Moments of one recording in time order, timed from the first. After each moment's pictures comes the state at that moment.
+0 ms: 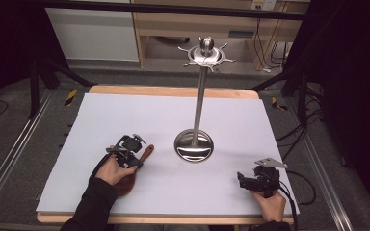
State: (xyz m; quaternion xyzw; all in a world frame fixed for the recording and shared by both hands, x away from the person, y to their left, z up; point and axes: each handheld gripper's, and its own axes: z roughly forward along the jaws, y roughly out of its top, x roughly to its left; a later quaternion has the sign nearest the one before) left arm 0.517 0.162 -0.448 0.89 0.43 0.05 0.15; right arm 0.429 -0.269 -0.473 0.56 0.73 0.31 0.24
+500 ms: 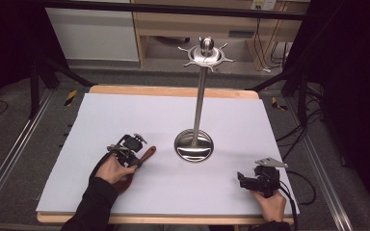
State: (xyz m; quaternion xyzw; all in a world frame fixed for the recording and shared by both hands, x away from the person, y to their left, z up) left arm 0.518 0.162 -0.447 0.89 0.42 0.06 0.15; right arm 0.429 -0.270 -0.473 0.56 0.73 0.31 0.24
